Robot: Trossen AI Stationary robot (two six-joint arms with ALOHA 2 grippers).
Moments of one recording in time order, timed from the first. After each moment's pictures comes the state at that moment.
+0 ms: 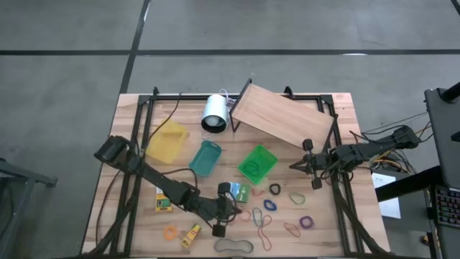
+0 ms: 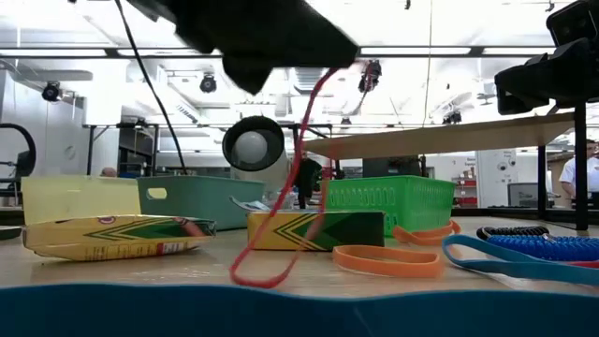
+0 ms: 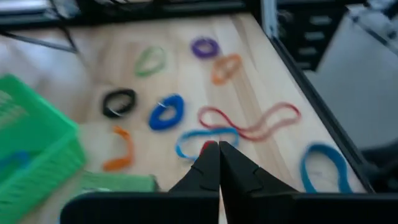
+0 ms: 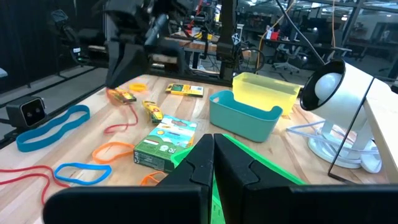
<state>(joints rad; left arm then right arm) -0.52 1.87 1.07 0.27 -0.35 -0.19 0.31 0.20 0.01 0.11 0.18 -0.06</state>
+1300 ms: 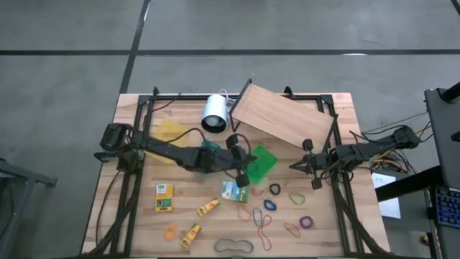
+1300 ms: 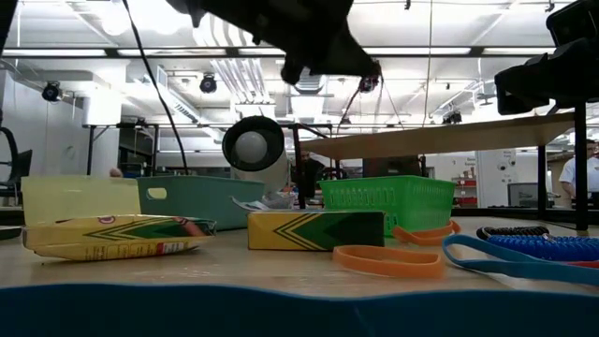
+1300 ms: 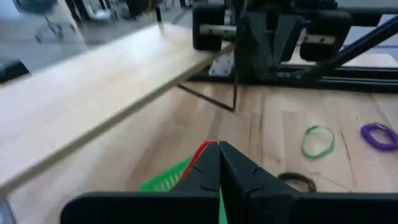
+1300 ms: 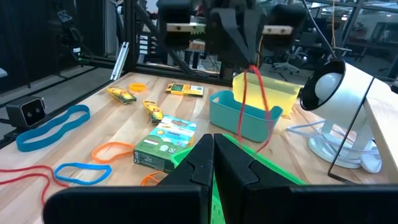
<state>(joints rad) -0.15 1.82 1.17 0.24 -0.38 -0.08 0.31 0.20 0.01 0.11 0.18 -0.06</state>
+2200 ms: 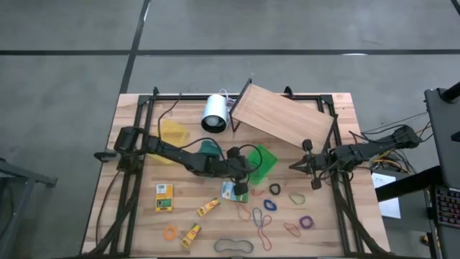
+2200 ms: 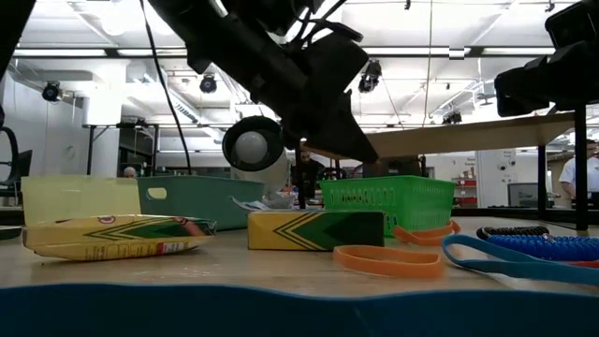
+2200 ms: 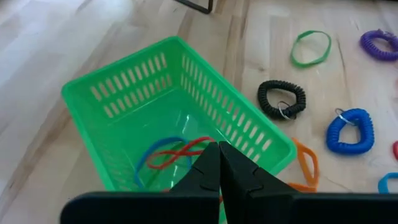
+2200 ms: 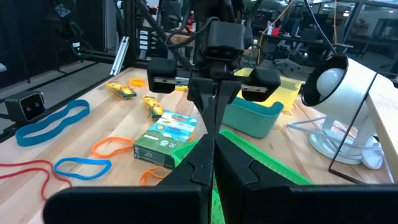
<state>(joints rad) -0.15 1.96 1.17 0.12 -0.25 -0.21 0.31 0.22 0.01 0.11 0.18 -0.06</state>
